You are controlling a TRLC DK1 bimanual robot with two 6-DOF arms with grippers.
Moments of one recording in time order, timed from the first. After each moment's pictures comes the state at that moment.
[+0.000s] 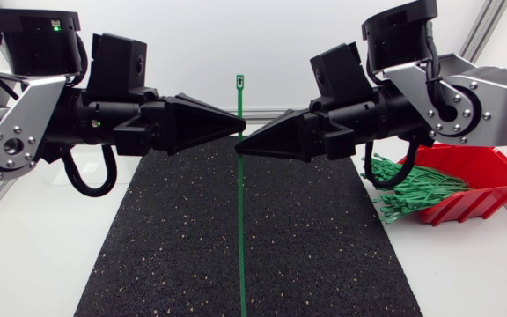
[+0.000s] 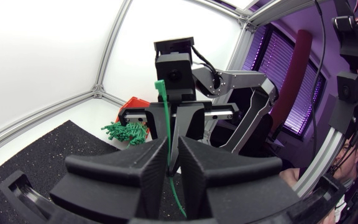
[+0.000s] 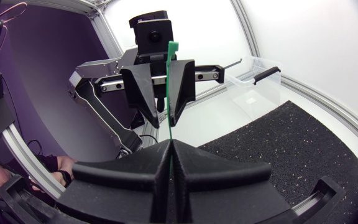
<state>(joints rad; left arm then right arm) -0.41 1.33 0.94 0.12 1.11 -0.13 0.46 1.44 1.05 -0.16 -1.13 -0.03</state>
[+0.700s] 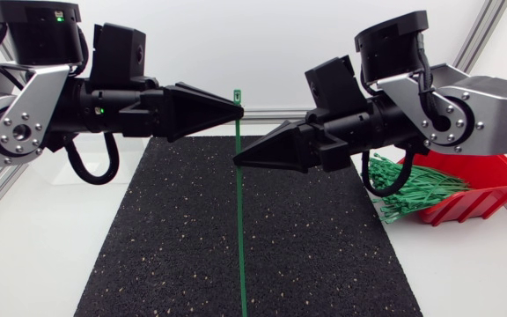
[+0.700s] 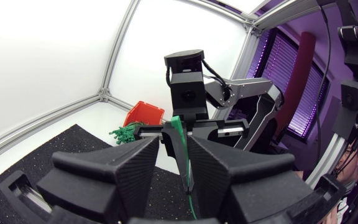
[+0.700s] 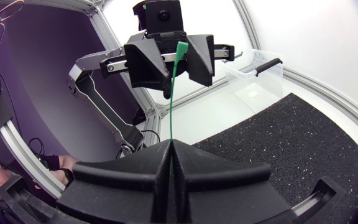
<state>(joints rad) -0.37 1.38 0.98 0.14 1.11 -0.14 0.48 1.44 1.02 -0.16 -1.13 -0.03</state>
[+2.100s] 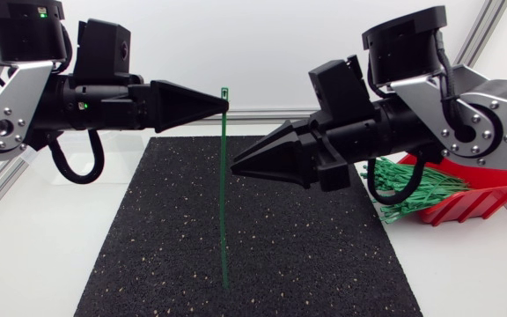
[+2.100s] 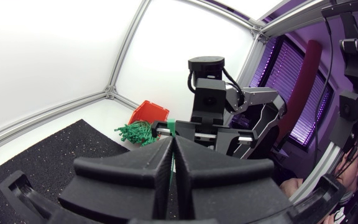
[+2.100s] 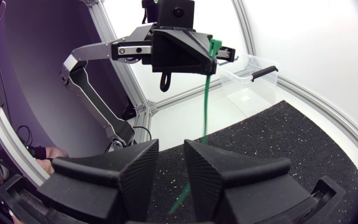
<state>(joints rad) -0.32 1.34 0.98 0.08 1.11 -0.16 0.52 1.36 0.98 -0.18 -1.01 -0.08</state>
